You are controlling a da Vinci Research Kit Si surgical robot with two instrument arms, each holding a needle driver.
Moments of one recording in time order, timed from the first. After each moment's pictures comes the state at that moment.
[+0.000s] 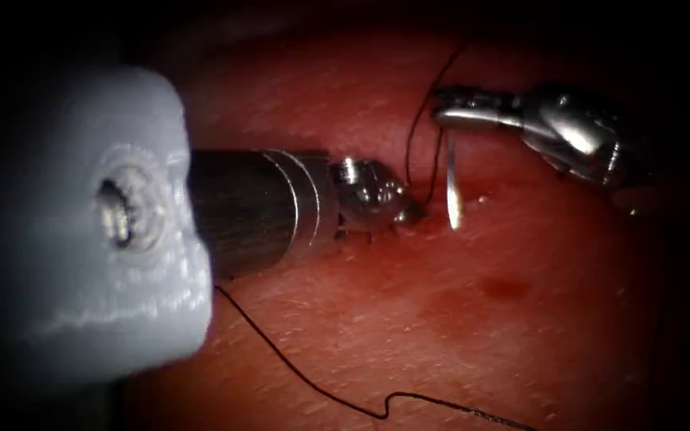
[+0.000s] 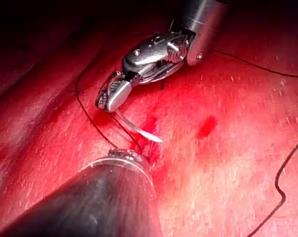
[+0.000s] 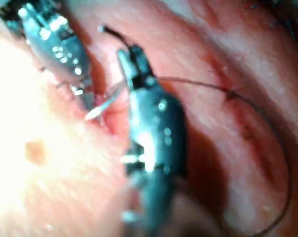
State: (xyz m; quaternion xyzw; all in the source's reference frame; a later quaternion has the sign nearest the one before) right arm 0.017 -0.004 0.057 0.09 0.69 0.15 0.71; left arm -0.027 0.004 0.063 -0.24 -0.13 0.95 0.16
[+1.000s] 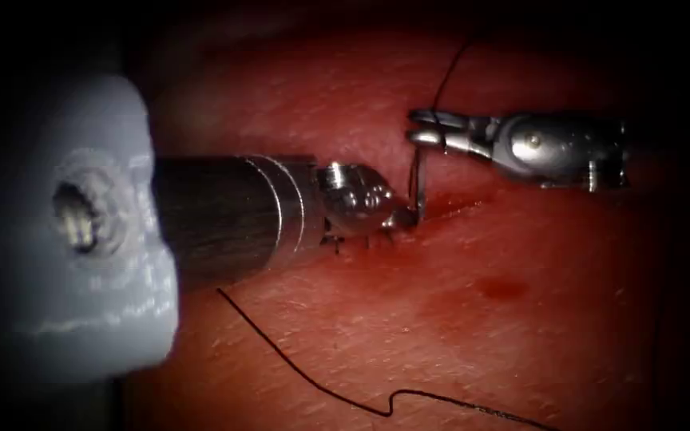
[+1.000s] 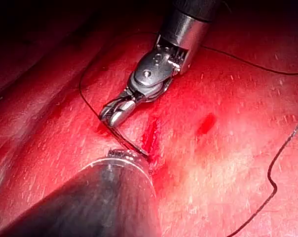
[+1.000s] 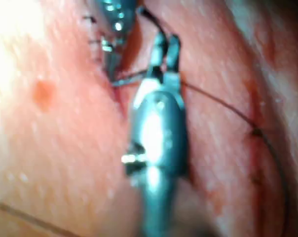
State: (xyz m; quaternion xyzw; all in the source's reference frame) right arm 0.019 -0.009 0.059 0.03 0.71 0.07 0.70; left arm -0.027 0.004 0.061 -0.24 -0.14 0.95 0.17
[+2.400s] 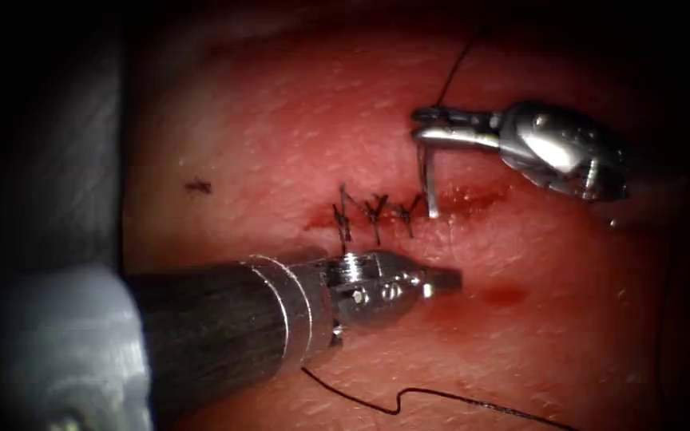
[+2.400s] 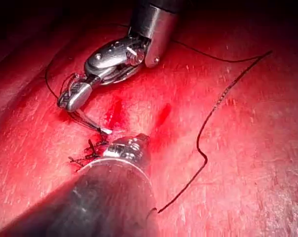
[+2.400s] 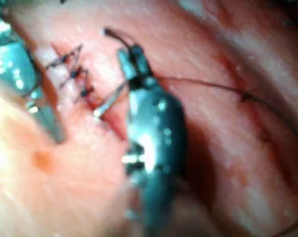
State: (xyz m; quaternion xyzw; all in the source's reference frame) right arm 0.018 -0.006 0.059 0.15 0.66 0.17 0.72; left arm -0.031 -0.001 0.058 -0.37 -0.05 0.91 0.16
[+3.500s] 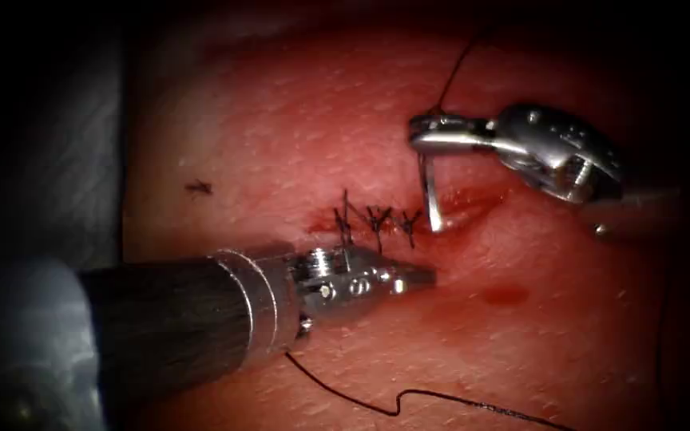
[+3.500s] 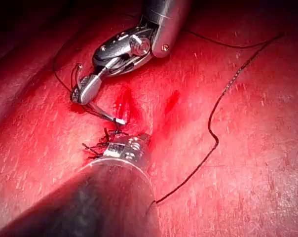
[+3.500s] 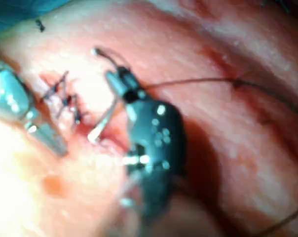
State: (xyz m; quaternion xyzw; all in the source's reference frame) right arm 0.018 -0.009 0.060 0.26 0.61 0.18 0.73; left arm -0.028 -0.001 0.059 -0.37 -0.05 0.92 0.16
